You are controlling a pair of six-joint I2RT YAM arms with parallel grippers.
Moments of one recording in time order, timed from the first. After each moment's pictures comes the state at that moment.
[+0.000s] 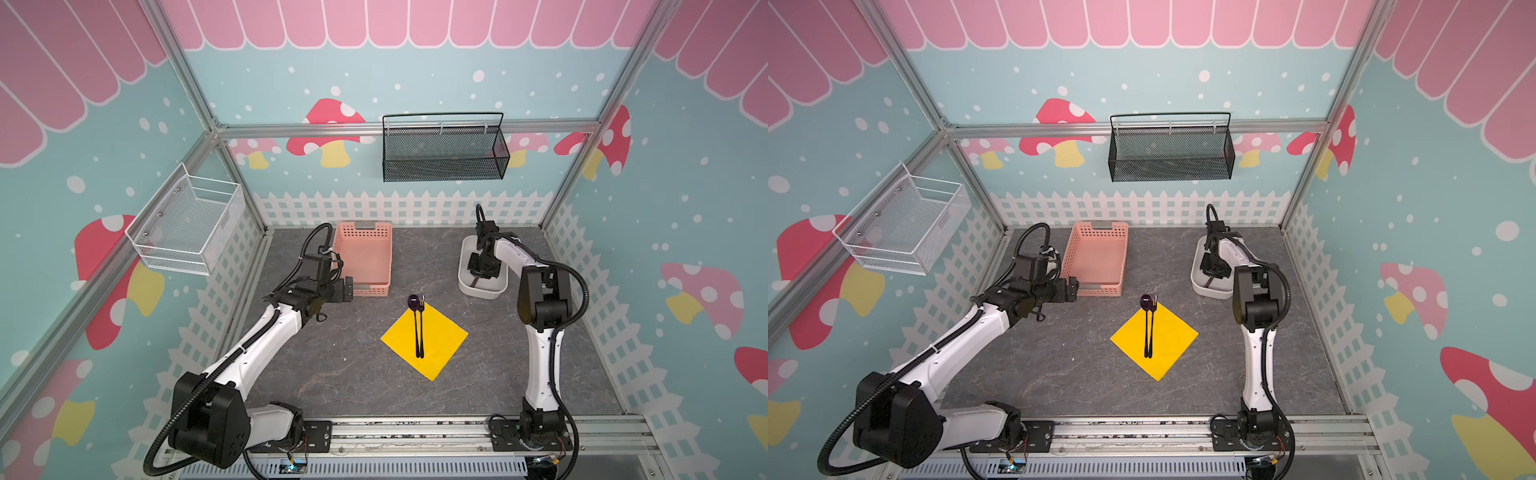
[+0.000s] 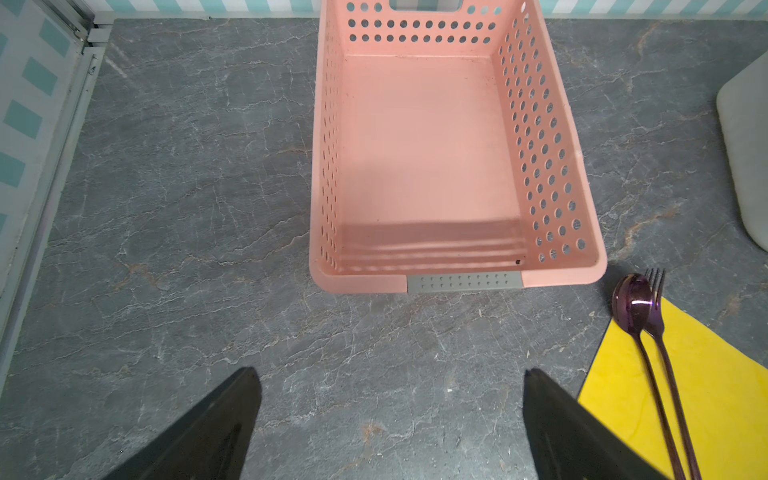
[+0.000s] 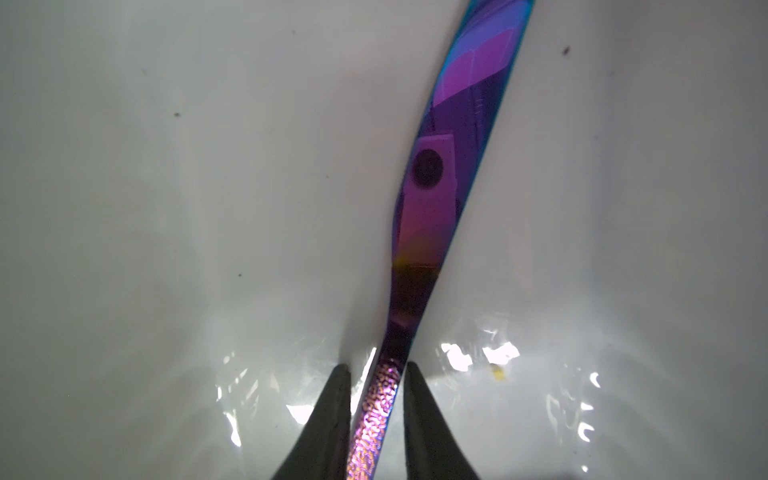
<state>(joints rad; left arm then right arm) -0.28 1.29 0.97 -0.47 -0.11 -0.20 0.10 2.29 1.85 -0.87 0.05 0.43</state>
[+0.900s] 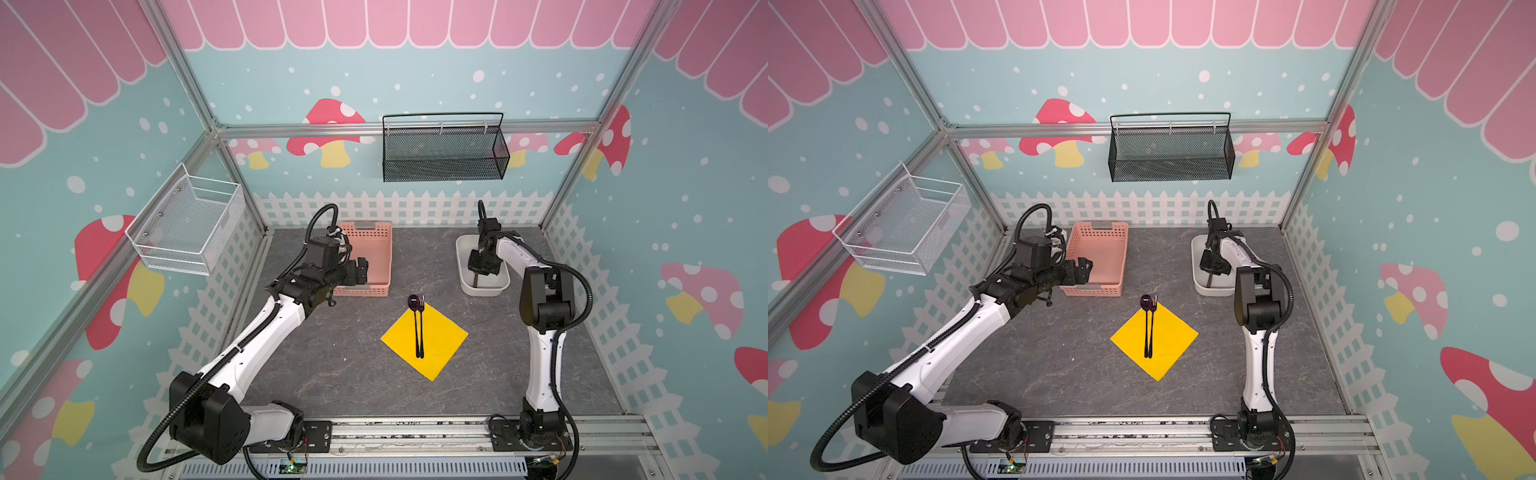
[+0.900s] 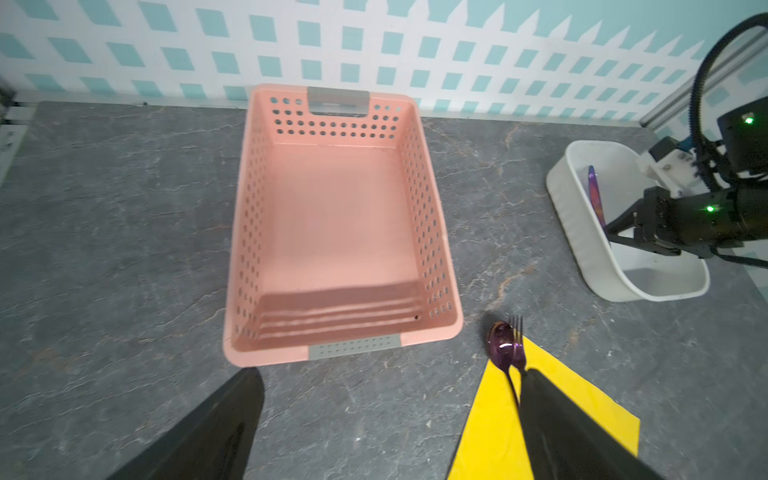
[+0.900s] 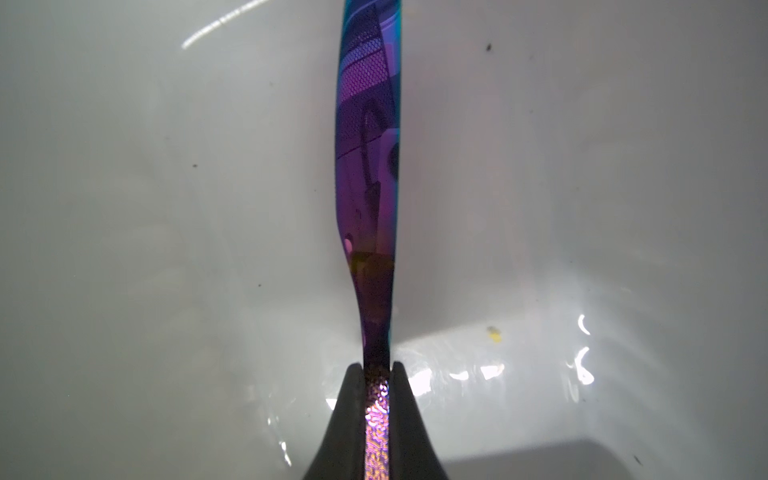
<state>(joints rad) -0.38 1.34 1.17 -0.46 -0.03 -0.30 0.10 2.24 1.84 -0.84 0.01 0.39</state>
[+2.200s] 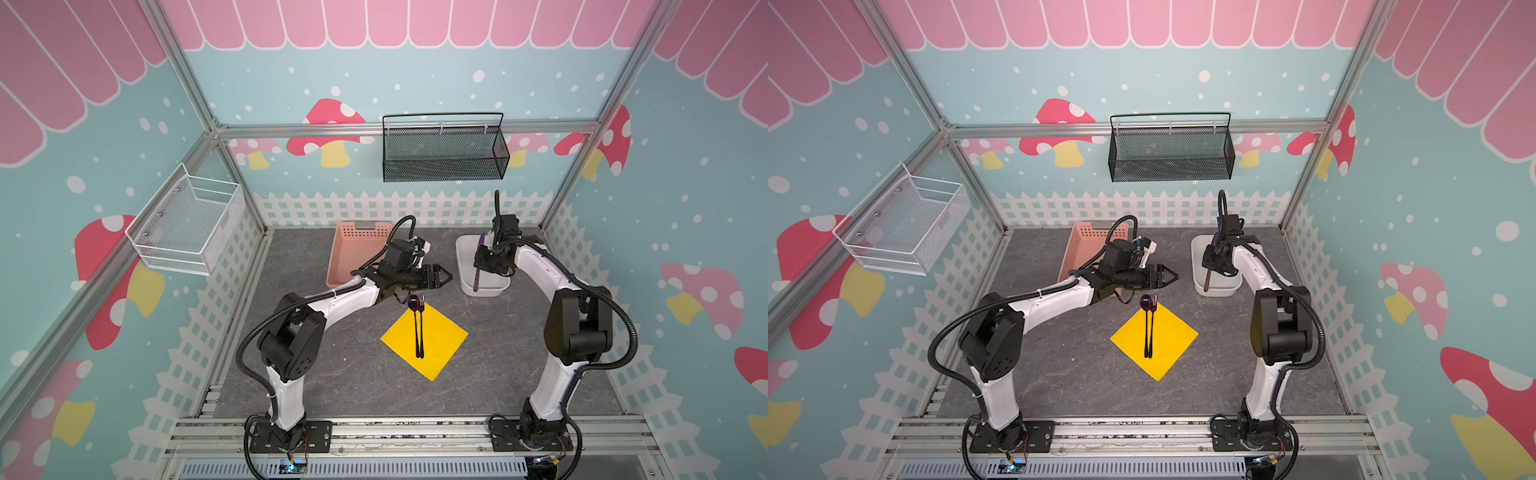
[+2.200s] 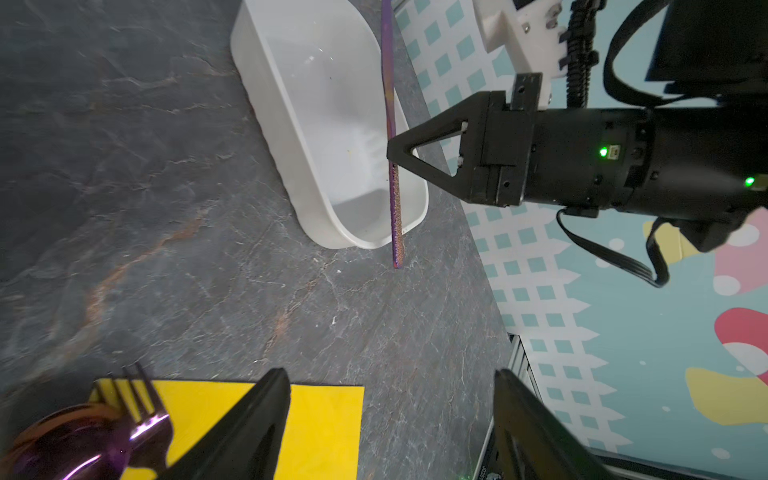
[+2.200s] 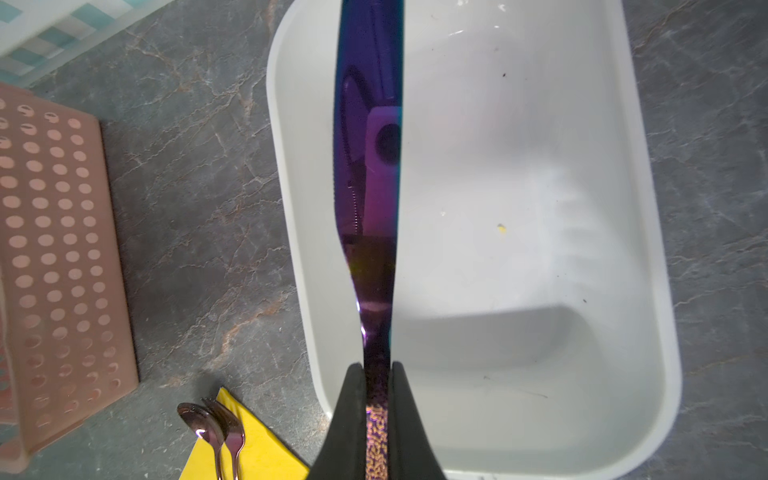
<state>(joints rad) -0.67 1.94 1.43 -0.02 0.51 -0.71 0.10 1.87 1.53 -0.71 -0.13 0.37</state>
